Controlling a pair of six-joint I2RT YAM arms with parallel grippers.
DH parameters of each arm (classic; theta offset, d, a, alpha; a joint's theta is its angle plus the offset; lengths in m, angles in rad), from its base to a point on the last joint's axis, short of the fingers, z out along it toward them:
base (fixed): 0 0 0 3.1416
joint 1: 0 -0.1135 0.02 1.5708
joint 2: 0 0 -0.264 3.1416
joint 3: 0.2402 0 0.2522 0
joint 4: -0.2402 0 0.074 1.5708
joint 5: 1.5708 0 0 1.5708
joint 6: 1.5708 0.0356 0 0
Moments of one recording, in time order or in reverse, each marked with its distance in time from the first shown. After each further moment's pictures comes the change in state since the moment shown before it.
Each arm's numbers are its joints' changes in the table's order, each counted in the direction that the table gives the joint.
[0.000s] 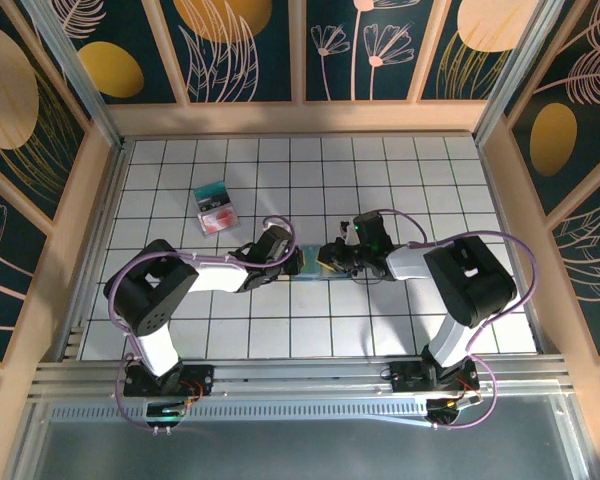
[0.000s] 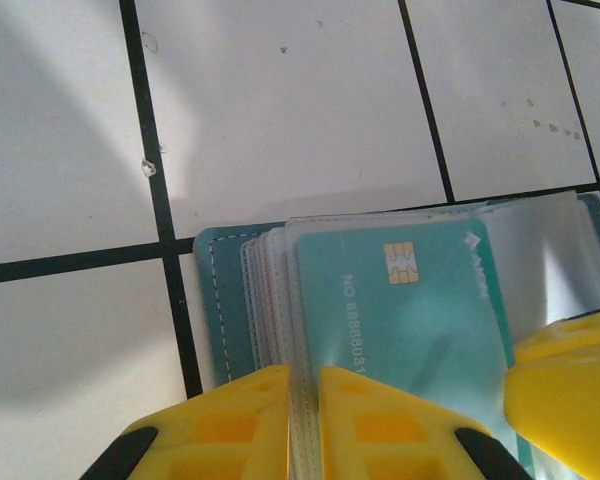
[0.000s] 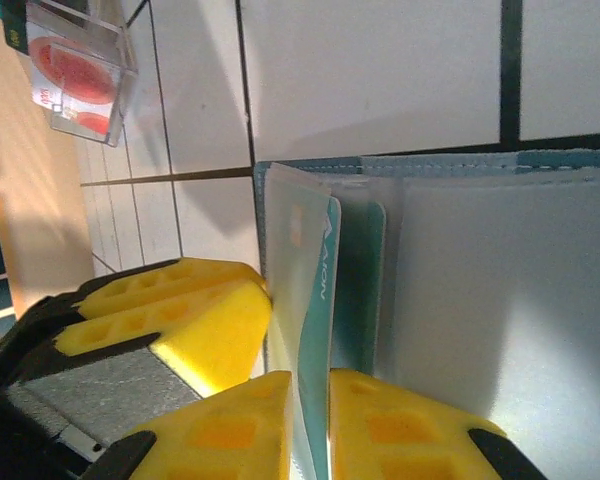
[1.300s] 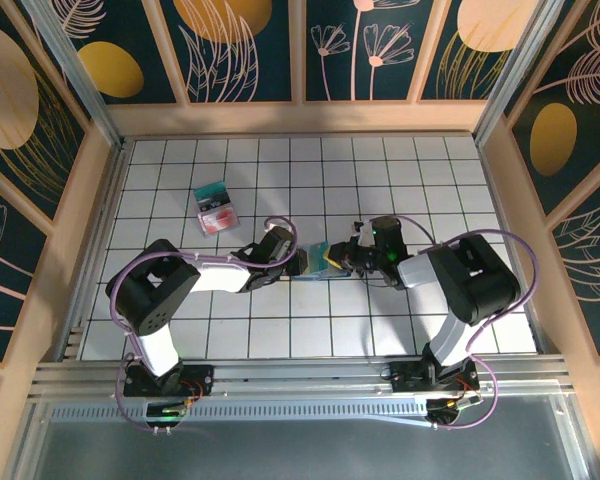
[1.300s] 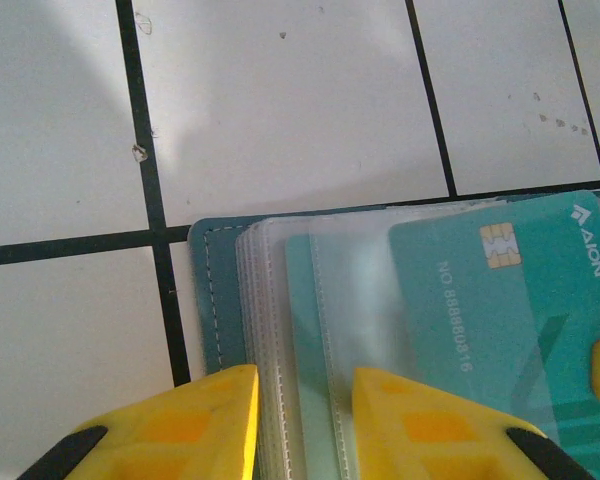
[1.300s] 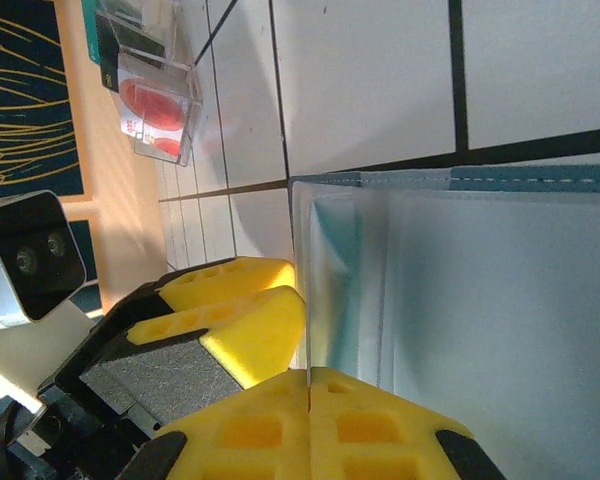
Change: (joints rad) left arm 0.013 0.006 0.010 -0.019 -0.020 -0.023; right arm 0.101 -0.004 -0.136 0.263 -0.122 0.104
